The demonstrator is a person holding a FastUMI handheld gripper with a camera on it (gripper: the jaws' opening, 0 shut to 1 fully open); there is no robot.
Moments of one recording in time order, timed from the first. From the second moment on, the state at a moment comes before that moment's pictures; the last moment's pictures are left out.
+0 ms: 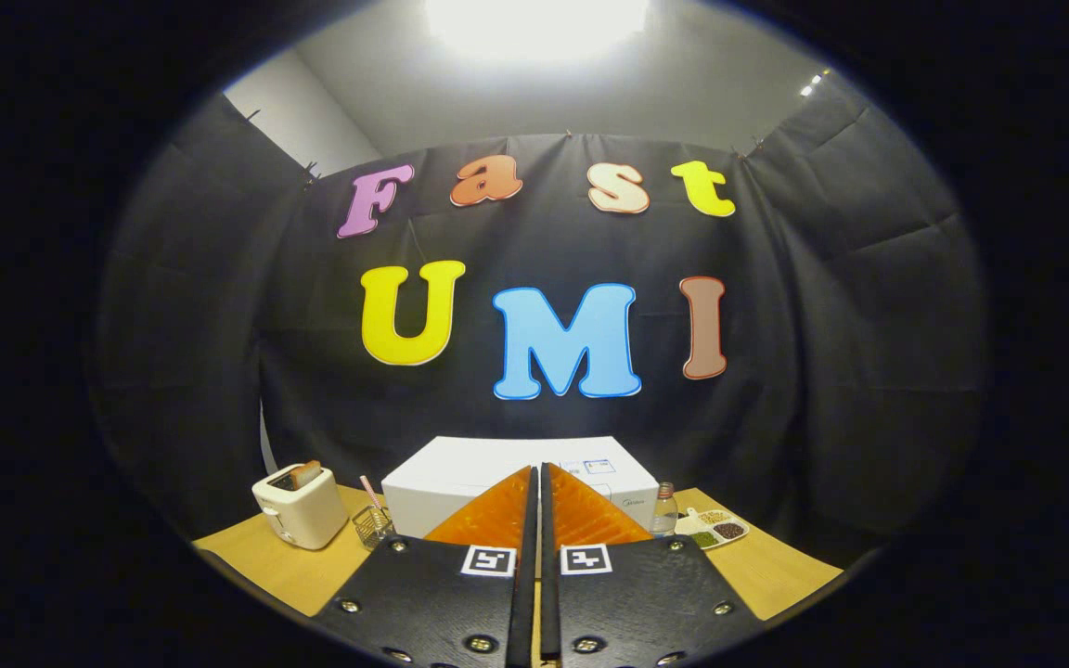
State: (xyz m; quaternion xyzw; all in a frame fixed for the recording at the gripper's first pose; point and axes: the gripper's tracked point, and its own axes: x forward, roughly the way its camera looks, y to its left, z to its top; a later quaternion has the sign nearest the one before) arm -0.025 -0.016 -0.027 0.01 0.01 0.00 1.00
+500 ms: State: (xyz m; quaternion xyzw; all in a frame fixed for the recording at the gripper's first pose) arm -0.045 -0.001 0.009 0.01 0.01 -0.01 1.00
